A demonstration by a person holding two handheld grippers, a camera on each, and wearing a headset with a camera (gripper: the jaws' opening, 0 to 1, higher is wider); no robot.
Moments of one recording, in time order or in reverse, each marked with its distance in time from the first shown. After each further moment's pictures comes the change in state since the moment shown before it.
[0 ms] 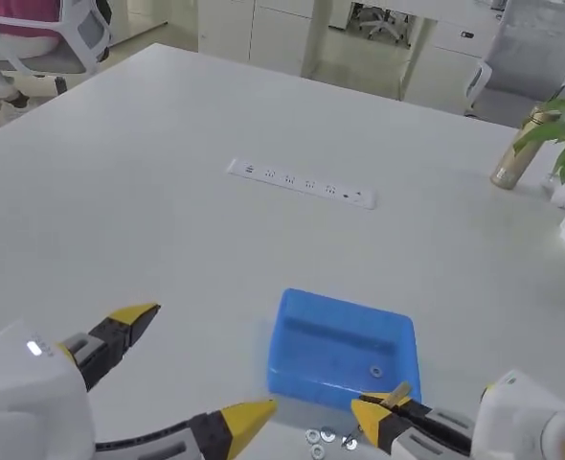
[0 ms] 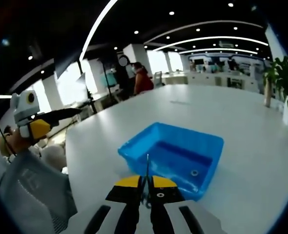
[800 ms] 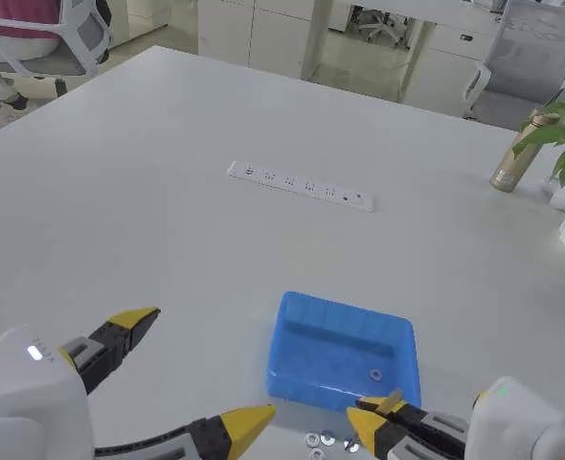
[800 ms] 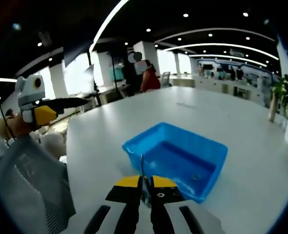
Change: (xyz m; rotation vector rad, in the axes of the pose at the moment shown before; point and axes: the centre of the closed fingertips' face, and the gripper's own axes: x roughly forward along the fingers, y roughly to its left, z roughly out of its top) left arm 0.000 0.000 0.000 0.002 0.001 -0.002; right arm 0.002 0.011 -0.006 -0.178 0.045 0.029
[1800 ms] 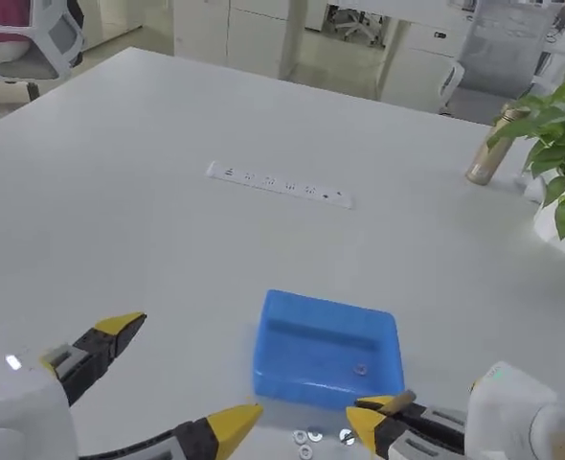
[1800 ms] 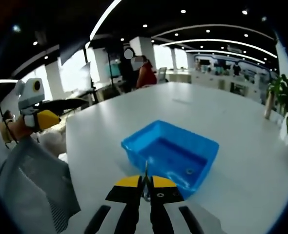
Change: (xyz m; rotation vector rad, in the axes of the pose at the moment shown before) left arm 0.002 -0.004 -0.001 0.003 0.010 -0.020; right arm -0.022 -0.010 0.001 0.052 0.048 -0.052
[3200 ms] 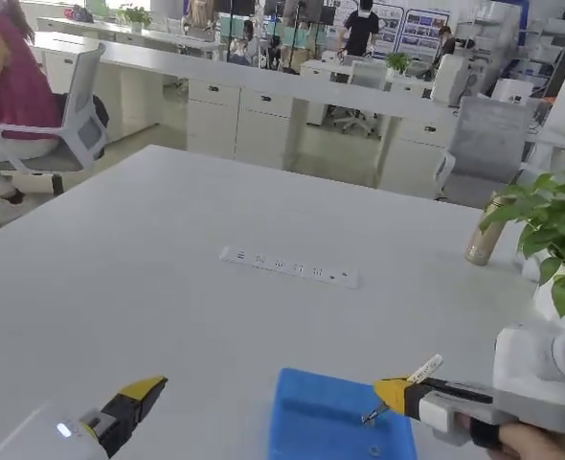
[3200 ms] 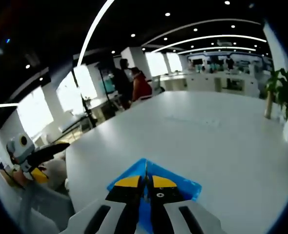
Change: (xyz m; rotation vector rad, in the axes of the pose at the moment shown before) left arm -0.008 0.004 0.013 0.035 -0.076 0.033; right arm 0.012 -0.057 0.090 0.178 -0.089 0.045
